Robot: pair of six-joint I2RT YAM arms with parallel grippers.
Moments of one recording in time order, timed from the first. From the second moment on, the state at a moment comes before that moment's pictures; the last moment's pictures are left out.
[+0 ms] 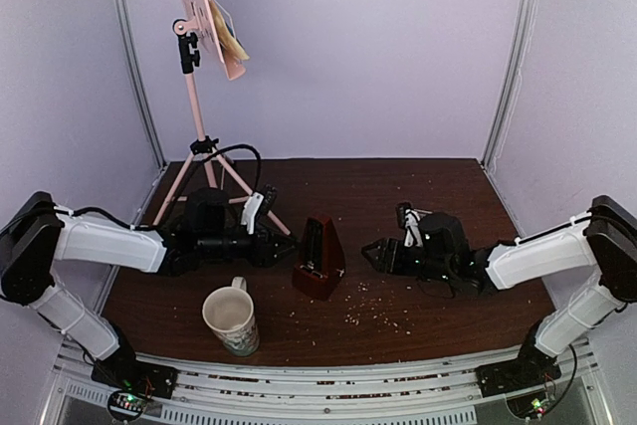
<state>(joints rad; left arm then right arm) -0.75 1.49 0.69 0.41 0.37 -0.30 0.80 1.47 0.55 0.44 0.03 0.74</state>
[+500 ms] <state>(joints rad) -0.72 1.61 0.67 0.39 0.50 -0.34 0.87 1.66 0.66 0.47 0.06 0.79</state>
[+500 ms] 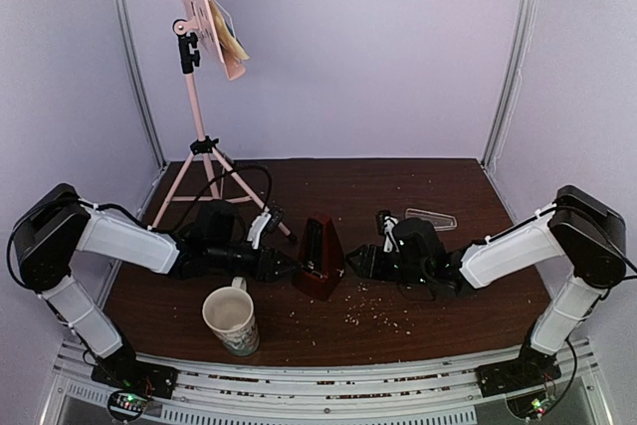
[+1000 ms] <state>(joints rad) -0.72 1.63 0.69 0.36 0.45 -0.30 0.87 1.70 0.67 0.49 0.05 0.81</state>
